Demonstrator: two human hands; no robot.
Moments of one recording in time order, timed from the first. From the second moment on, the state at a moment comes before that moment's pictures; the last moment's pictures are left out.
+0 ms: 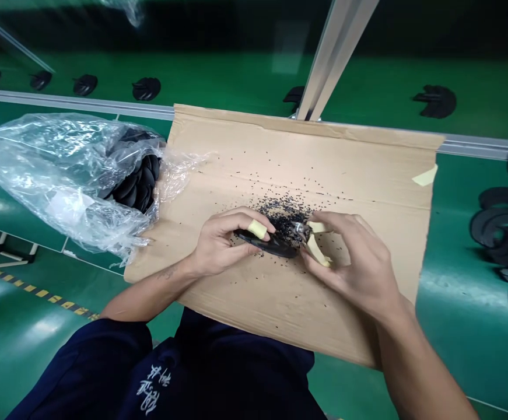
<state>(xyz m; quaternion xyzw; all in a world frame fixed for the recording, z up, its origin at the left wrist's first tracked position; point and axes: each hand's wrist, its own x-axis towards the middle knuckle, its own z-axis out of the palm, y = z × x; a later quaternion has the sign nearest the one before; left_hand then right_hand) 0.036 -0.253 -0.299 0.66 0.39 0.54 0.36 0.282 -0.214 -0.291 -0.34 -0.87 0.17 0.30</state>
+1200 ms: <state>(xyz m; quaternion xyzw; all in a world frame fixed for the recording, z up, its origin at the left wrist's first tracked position) 0.035 -0.250 -0.299 0.66 0.35 0.54 0.40 0.282 -0.222 -0.286 -0.28 -0.87 0.26 0.32</state>
